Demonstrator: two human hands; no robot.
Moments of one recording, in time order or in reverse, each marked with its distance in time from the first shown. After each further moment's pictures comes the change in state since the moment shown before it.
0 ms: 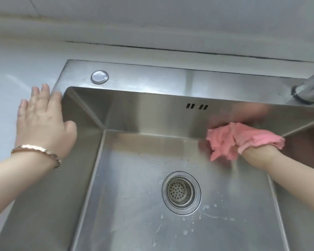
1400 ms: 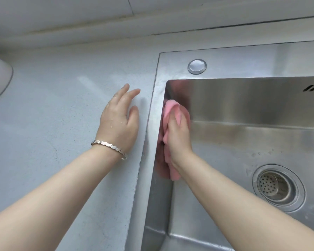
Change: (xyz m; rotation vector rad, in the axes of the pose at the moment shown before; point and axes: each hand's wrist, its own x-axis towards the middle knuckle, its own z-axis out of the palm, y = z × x) left_hand 0.009 -0.079 -0.035 -0.440 -0.100 0.050; right_hand -0.379 -0.459 0.007 1.519 -0.273 -0.251
